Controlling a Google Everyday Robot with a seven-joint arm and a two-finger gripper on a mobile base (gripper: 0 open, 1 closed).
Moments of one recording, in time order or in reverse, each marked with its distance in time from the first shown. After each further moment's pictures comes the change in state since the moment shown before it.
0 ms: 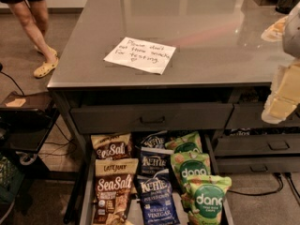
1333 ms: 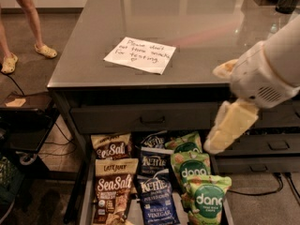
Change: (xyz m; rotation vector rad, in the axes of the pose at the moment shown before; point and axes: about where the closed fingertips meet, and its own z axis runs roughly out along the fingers) arm -0.067 0.057 0.067 -0.124 -0.269 0.039
